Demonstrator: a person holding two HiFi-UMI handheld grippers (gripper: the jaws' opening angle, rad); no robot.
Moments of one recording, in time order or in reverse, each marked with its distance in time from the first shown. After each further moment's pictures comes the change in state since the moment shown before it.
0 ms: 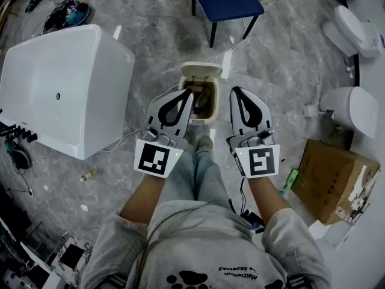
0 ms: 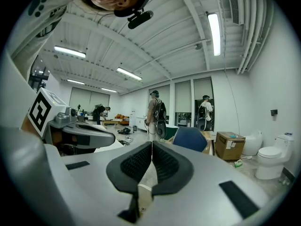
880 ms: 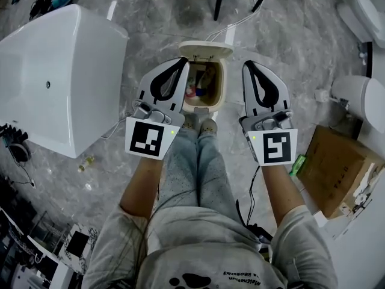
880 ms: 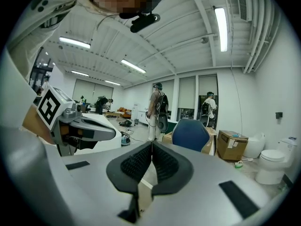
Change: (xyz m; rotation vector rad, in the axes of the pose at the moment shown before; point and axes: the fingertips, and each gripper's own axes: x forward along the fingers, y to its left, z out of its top) left arm 0.067 0.071 -0.127 -0.006 0.051 0.024; right arm 0.079 -0.028 -0.121 -0.060 0.057 0.024
